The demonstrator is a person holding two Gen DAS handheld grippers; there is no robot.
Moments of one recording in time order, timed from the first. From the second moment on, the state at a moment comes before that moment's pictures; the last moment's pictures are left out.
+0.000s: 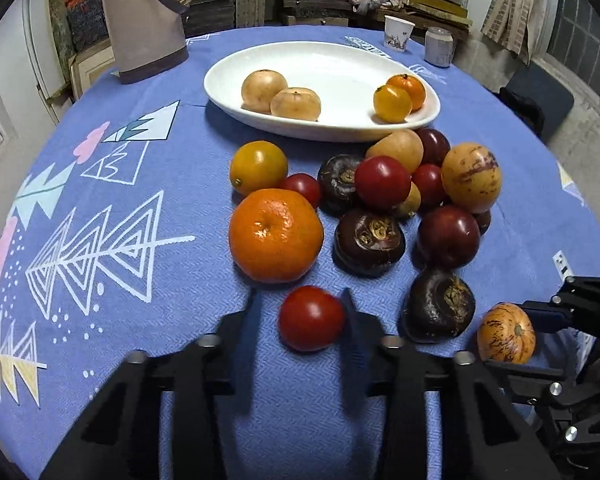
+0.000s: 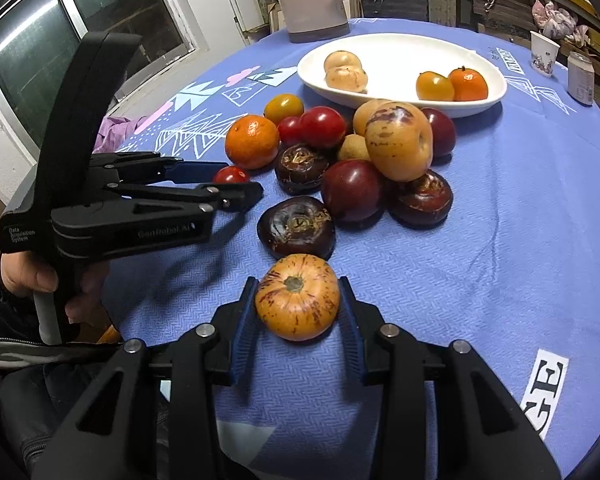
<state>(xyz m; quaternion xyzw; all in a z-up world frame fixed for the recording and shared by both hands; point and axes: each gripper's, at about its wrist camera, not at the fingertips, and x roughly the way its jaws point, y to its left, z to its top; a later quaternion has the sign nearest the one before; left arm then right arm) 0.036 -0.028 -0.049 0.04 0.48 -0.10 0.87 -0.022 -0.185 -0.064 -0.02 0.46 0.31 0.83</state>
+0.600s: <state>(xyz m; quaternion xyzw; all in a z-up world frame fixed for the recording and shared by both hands) 0.026 -0.021 -0.014 0.04 0.44 -0.10 0.89 -0.017 -0.216 -0.034 -0.01 0.42 0.28 0.86</state>
